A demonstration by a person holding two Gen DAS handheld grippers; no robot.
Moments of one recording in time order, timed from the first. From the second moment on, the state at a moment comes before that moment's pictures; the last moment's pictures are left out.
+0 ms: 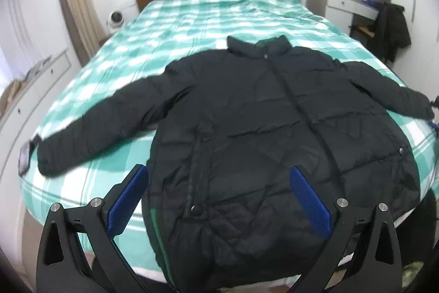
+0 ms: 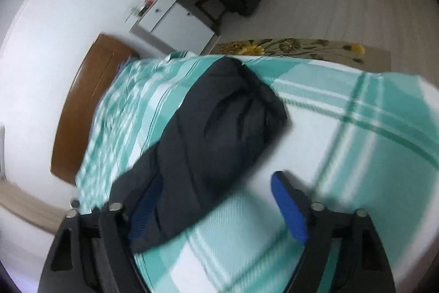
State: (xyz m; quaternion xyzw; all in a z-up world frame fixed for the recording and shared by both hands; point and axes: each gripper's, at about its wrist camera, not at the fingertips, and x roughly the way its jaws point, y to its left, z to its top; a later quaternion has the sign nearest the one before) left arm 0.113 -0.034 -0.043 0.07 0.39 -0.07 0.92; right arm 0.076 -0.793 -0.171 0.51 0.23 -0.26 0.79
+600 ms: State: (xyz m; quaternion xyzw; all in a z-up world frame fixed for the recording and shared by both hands) left arm 0.123 0.000 -0.061 0.02 0.41 -0.03 0.91; right arm 0.229 -0.493 0.015 0.15 0.25 0.02 0.96
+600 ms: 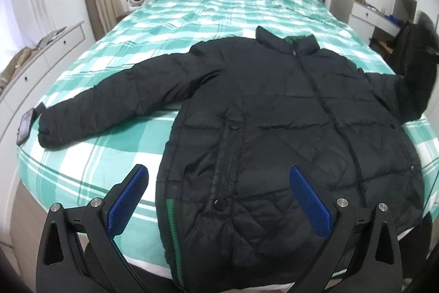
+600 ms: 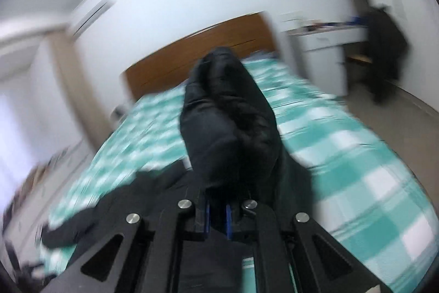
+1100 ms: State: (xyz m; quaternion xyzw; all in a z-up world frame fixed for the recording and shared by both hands) left arm 0.134 -0.004 -0.072 0.03 0.44 -0.08 0.90; right arm 0.274 -0.310 -0.134 0.14 0.47 0.16 0.86
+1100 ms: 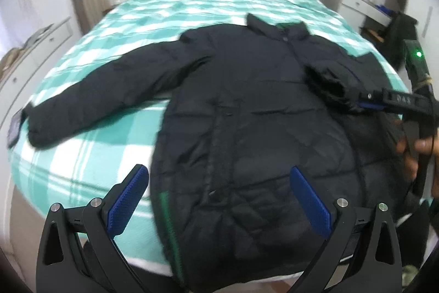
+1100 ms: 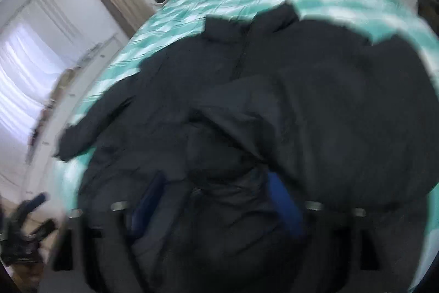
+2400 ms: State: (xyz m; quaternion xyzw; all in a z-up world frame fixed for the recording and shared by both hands) left arm 0.410 -0.056 -0.077 -0.02 0.49 -0.08 0.87; right arm 0.211 -0.492 -0.040 0.06 0.36 0.01 0.93
